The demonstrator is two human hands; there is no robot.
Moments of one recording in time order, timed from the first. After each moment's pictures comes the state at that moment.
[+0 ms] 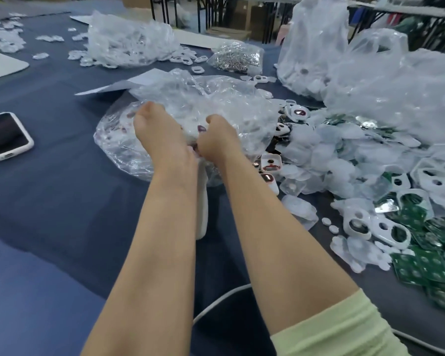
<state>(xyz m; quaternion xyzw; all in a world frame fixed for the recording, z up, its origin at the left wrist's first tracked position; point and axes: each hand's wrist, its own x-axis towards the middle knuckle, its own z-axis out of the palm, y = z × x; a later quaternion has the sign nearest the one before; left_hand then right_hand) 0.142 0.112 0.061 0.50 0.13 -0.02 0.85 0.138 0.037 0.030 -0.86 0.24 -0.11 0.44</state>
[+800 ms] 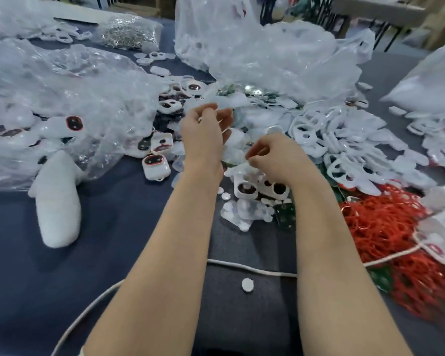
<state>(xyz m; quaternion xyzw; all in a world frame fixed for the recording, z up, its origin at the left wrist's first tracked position) 0.009 -0.037 0.028 0.49 -0.08 -0.29 0.82 -0.089 -0.105 0.029 -0.87 0.39 -0.09 0.29</state>
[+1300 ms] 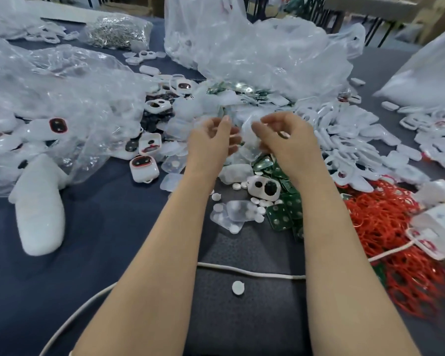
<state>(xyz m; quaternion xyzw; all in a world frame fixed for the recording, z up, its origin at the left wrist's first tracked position) 0.006 -0.051 -0.001 0.58 -0.23 -0.31 0.72 -0.106 -0.121 0.021 -0.76 0.34 -0.34 0.43</state>
